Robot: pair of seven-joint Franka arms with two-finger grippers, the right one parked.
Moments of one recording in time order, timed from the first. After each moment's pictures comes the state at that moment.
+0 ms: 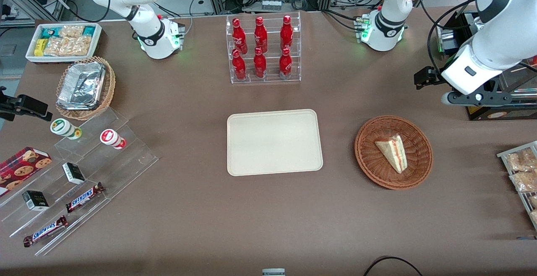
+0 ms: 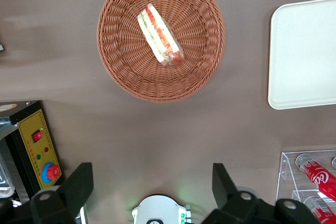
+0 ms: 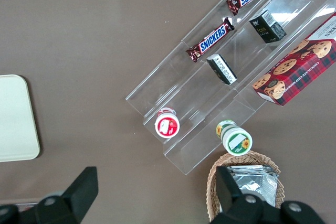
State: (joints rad) arm -0.02 -0.03 -0.14 -1.69 0.02 1.47 -0.09
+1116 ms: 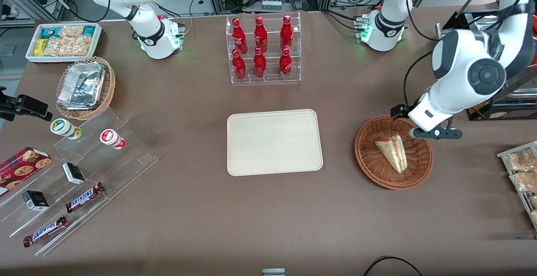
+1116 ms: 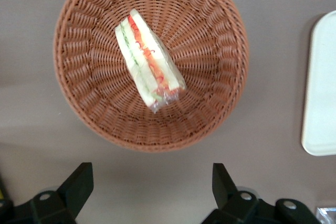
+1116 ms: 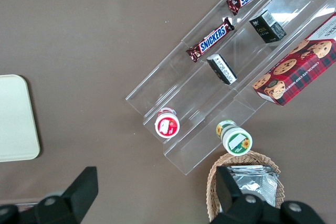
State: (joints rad) arm -0.02 0.09 -0.13 -2.04 0.02 1.96 -0.09
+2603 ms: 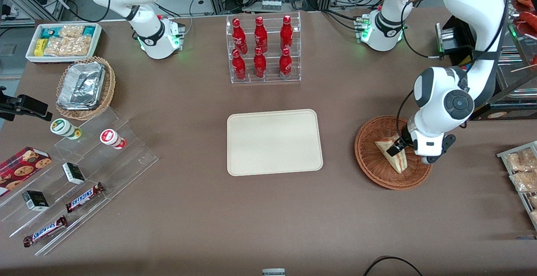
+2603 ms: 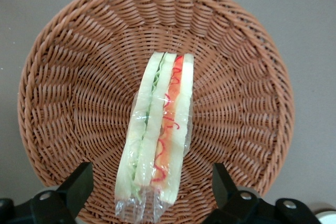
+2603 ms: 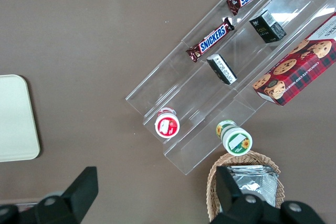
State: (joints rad) arm -0.02 0.27 -0.10 -2.12 0.02 2.34 -0.85
